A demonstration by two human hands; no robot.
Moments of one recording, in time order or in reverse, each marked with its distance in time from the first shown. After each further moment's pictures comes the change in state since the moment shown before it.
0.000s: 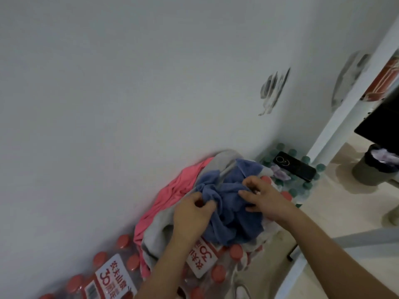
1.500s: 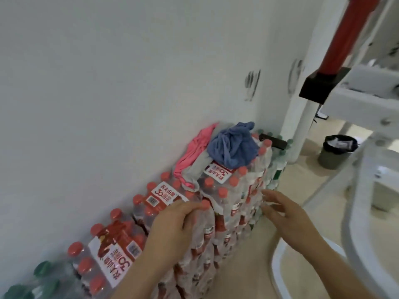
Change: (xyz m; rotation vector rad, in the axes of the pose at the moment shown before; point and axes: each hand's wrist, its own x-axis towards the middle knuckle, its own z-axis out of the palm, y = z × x) left_hand -0.276 -0.111 -0.163 0.266 -0.025 0.591; right_hand -0.310 0.037 0.182 -0.245 0.491 -0.144
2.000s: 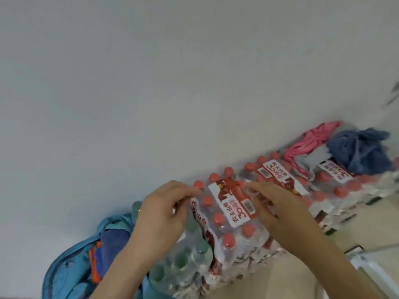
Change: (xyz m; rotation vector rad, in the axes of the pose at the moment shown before) left_hand -0.203 -0.144 -0.187 -0.092 0.413 -0.260; right_hand -0.098 -0.173 0.236 -0.345 -0.366 -0.655
